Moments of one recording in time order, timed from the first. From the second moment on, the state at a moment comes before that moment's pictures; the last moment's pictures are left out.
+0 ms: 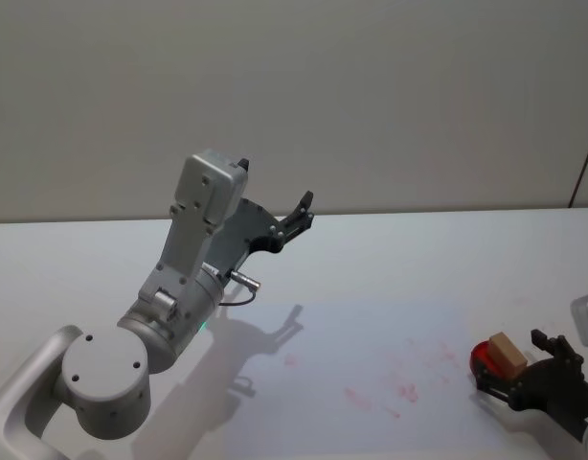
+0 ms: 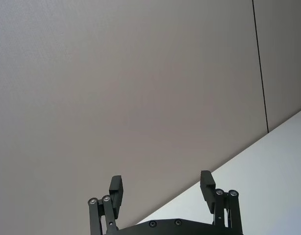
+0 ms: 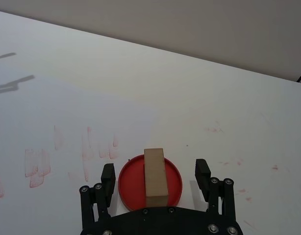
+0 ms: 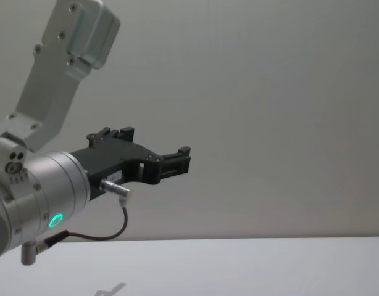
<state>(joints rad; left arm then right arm) -0.24 0.38 0.45 -1.63 -0.20 0.01 -0.01 -0.15 0.40 -0.21 -1.69 0.20 0.22 0.16</state>
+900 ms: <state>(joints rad) -0.24 0.38 0.45 -1.63 -0.20 0.01 -0.01 -0.15 0.39 -0.21 -1.69 0.19 0.23 0.14</state>
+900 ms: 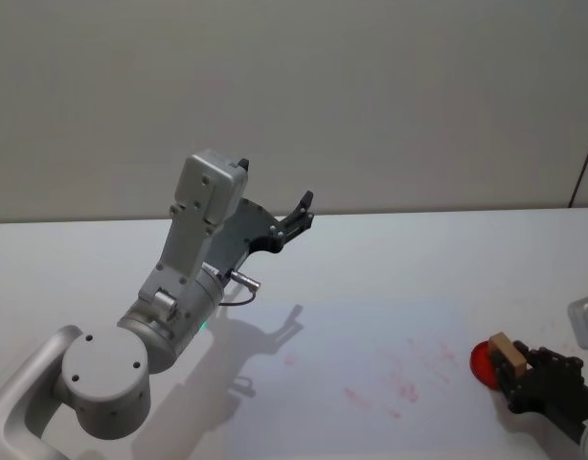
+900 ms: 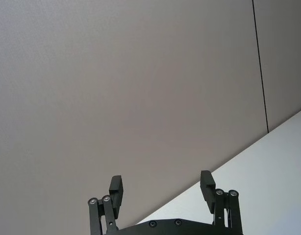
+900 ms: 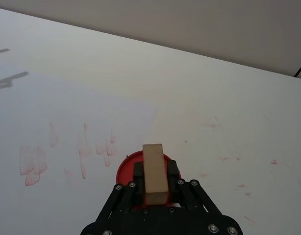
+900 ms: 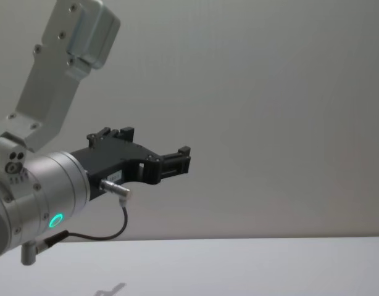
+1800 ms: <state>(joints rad) -0.24 0.38 0.45 -1.63 -0.20 0.01 -0.01 -0.15 0.38 -0.20 -1.66 0.20 0.23 0.12</state>
